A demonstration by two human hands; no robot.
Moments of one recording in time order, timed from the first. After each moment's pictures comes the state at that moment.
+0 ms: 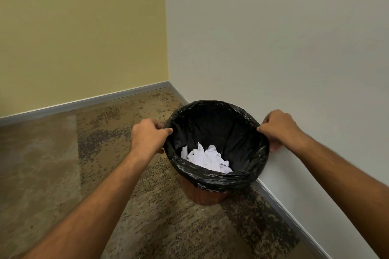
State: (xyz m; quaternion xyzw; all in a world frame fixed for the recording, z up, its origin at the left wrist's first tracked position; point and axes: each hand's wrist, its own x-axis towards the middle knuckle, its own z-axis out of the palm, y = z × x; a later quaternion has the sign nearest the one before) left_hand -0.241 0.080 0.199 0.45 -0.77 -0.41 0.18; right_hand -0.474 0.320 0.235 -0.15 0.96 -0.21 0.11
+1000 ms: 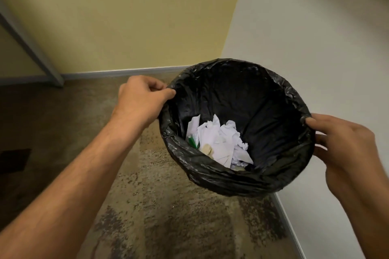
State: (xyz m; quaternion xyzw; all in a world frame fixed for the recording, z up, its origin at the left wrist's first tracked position) left_hand -0.106 0.022 0.441 0.52 -0.67 -0.45 0.27; right_hand -0.336 0.271 0.469 -0.06 0.77 -0.61 0.18
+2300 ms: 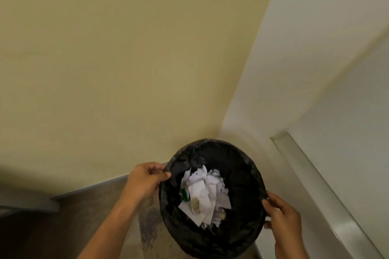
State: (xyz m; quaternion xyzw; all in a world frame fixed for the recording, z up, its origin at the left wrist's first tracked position) left_hand -0.322 -0.355 0.611 0.54 -0.61 -0.57 0.08; right_hand -0.531 -0.066 0.588 0.09 0.77 -0.57 0.26
